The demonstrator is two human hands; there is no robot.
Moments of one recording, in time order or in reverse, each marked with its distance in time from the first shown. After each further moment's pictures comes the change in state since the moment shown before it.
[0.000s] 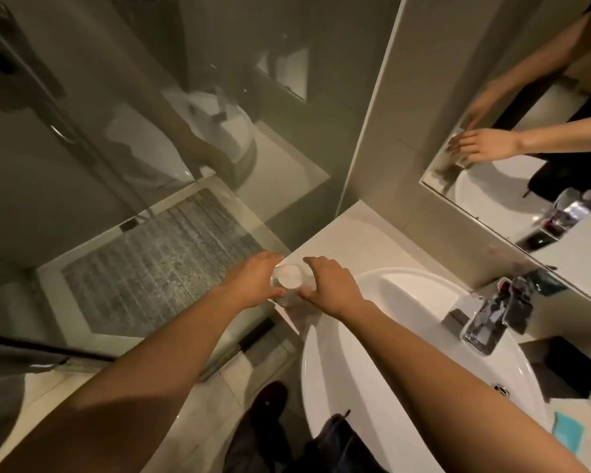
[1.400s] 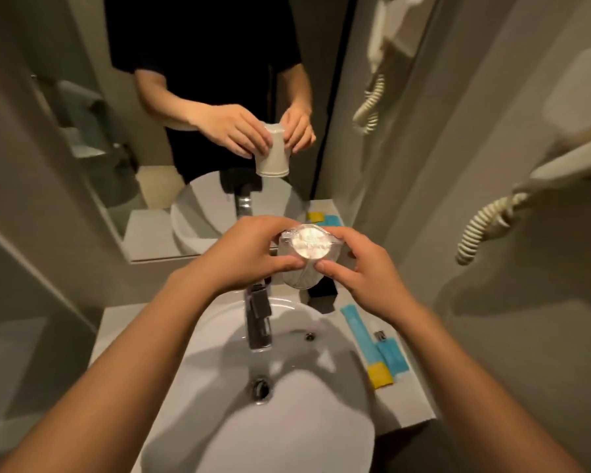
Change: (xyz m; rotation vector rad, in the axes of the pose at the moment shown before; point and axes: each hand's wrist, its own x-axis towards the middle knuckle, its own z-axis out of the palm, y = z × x) left_hand 0.029 0.387 -0.076 -0.097 -0.184 1.256; right_hand -0.285 0.118 -0.199 0.413 0.930 0.584
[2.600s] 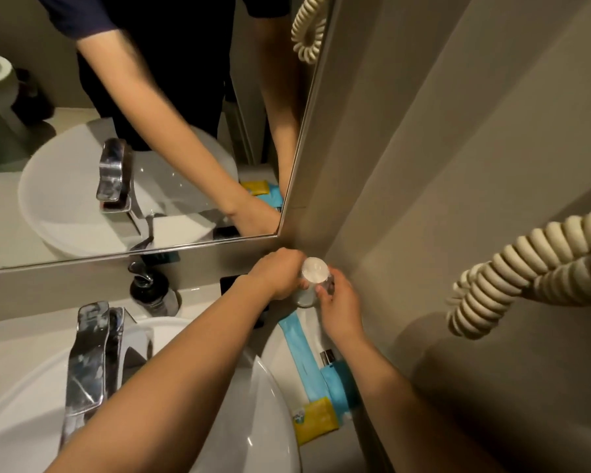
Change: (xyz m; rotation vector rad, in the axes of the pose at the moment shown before) left_hand 0.226 -0.048 0.316 0.030 -0.438 -0.241; right_hand 0.019 0.321 0.026 0.027 0.263 0.639
